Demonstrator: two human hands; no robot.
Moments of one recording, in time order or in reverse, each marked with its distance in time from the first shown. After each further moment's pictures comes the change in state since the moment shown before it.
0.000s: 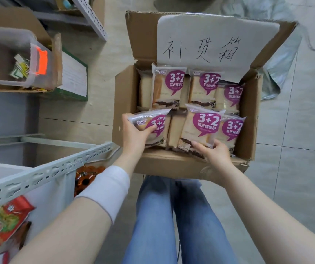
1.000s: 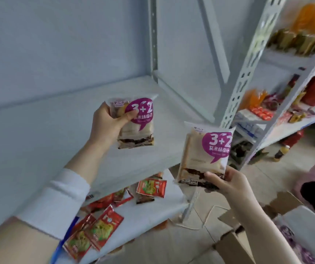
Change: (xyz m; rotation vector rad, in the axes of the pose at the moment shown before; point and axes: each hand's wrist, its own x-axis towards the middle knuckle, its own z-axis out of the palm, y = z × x) left_hand -0.466 -0.042 -0.554 -0.607 1.030 0.373; right_hand -0.522 -0.100 0.164 -0.366 -0.897 -0.942
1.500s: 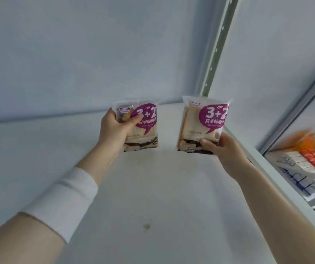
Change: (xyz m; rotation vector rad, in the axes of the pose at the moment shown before) left_hand 0.211 -0.086 -0.044 -0.131 0.246 -0.096; right_hand 0.304 -0.071 0.152 -0.051 -0.281 -0.169
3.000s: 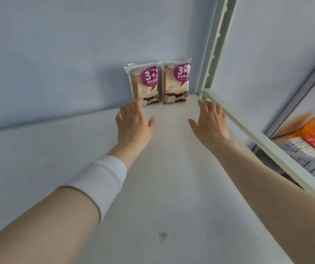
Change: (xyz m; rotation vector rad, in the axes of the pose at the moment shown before) left_hand 0.023 -0.028 0.028 1.061 -0.090 0.373; right_hand 0.061 -0.004 0.052 -1.216 0.271 -0.129
